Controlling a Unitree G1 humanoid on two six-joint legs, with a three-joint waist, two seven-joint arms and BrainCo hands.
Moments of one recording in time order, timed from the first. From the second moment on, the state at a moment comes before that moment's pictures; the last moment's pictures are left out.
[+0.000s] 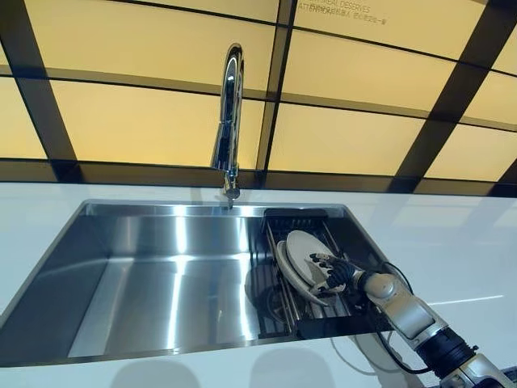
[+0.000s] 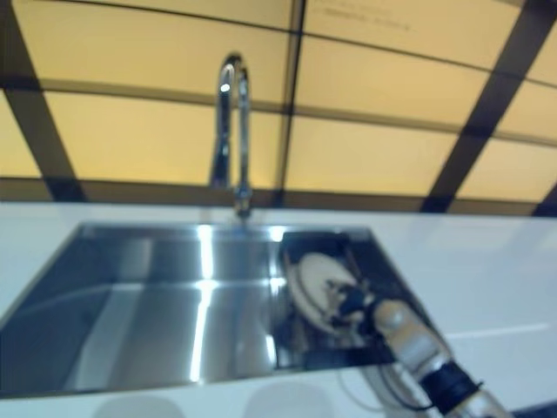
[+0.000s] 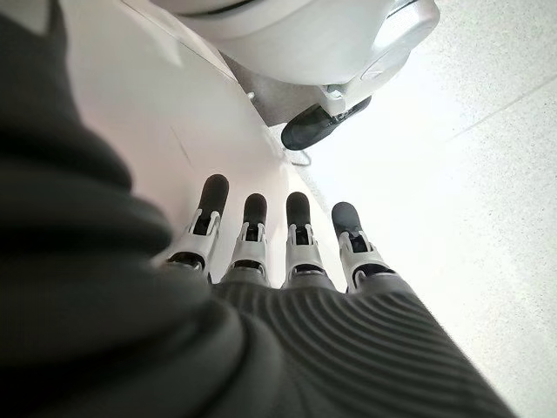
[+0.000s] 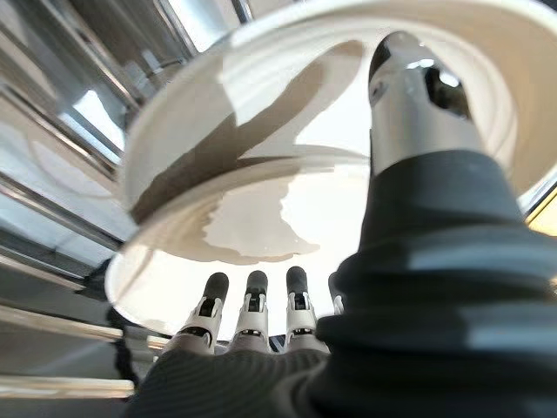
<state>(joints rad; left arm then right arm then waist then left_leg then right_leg) -0.01 0.37 -0.30 1.13 0.09 0.06 -0.07 -0.54 -0.60 0.41 0.18 0.01 0.46 0.24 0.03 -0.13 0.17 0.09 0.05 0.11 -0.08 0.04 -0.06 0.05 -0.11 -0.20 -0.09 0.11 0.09</state>
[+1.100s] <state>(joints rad) -0.02 0.37 -0.31 1.10 0.11 0.07 -0.09 -0.61 -0.56 0.44 0.28 -0.11 0.47 0.12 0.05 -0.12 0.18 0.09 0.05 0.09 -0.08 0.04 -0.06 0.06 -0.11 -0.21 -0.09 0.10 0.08</state>
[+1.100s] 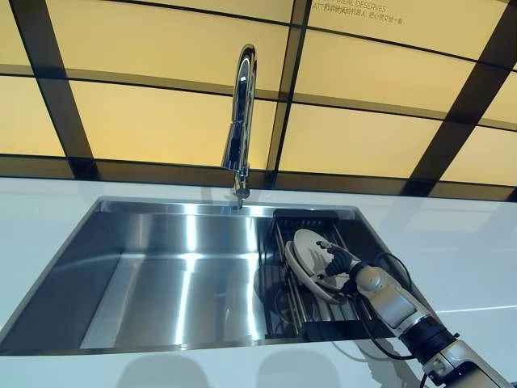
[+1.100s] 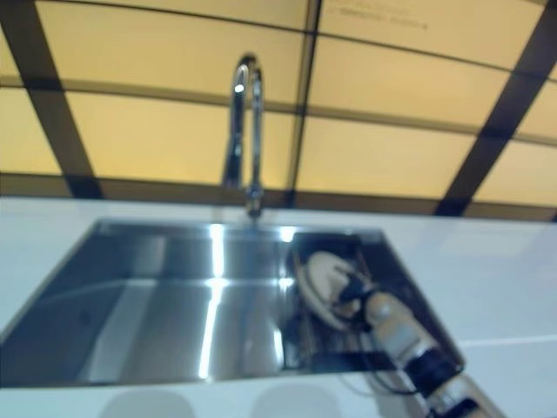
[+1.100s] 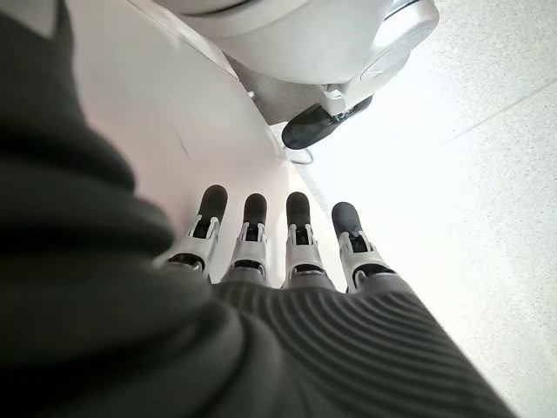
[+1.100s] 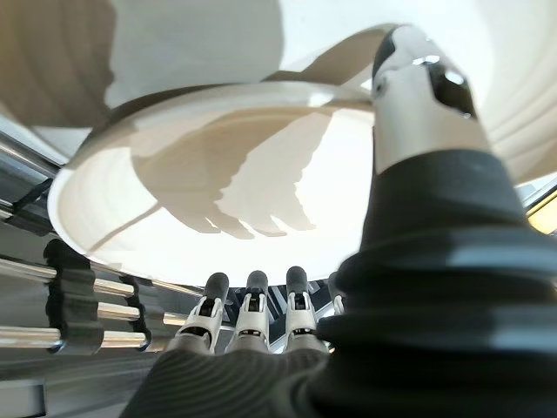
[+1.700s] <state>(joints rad) -0.02 0.37 -0.31 1.08 0.11 0.08 -0.09 -0.64 -0.55 0.44 0.28 -0.15 0.47 0.13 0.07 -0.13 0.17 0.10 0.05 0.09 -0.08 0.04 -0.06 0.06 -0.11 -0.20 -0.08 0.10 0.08</state>
